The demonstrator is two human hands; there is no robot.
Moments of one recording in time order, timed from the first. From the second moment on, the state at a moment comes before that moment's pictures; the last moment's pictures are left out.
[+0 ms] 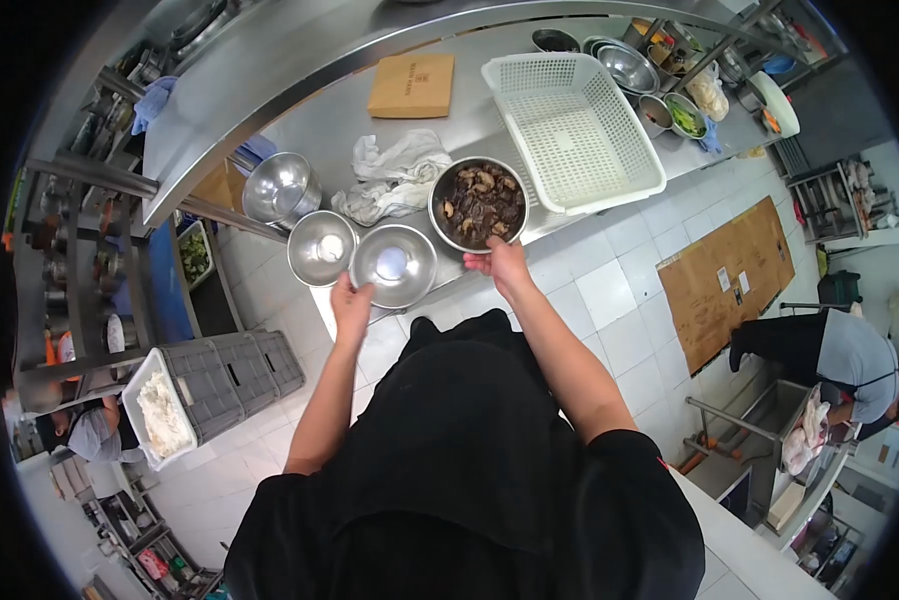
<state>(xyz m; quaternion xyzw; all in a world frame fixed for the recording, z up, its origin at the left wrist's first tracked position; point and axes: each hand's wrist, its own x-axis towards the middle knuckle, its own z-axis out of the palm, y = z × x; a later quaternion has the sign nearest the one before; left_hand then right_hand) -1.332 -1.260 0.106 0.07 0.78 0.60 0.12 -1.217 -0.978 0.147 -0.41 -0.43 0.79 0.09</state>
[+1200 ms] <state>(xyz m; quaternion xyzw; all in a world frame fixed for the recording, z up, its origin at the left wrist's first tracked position) -1.414 -1.092 0.210 0.55 0.76 0.32 0.10 -1.262 -0.972 0.181 -0.31 -0.69 0.65 0.09</state>
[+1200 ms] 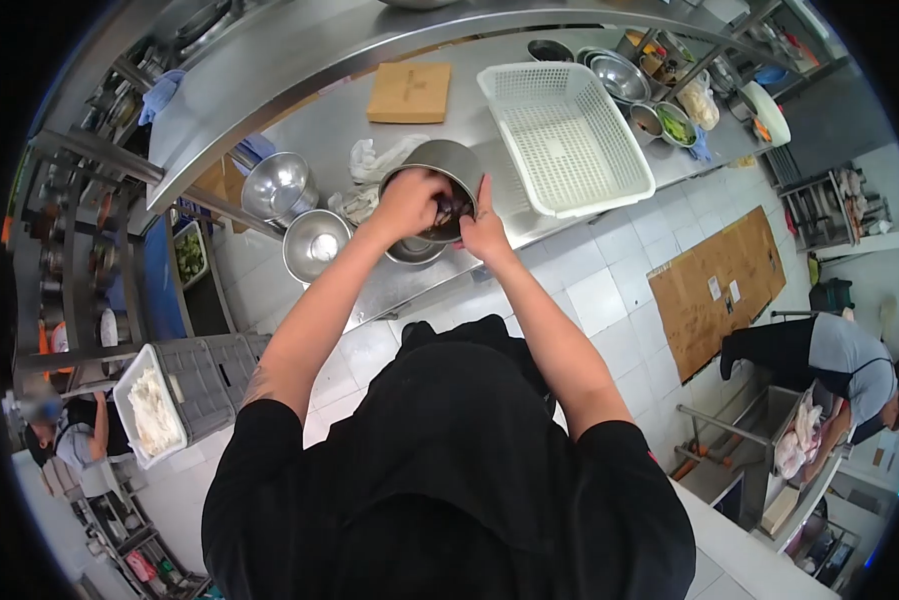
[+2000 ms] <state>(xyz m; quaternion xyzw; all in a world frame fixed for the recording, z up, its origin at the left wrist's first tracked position) -1.422 -1.112 0.163 0.37 0.82 0.42 0.13 -1.313 -0.976 0.161 -0.21 -0.78 0.52 0.25</state>
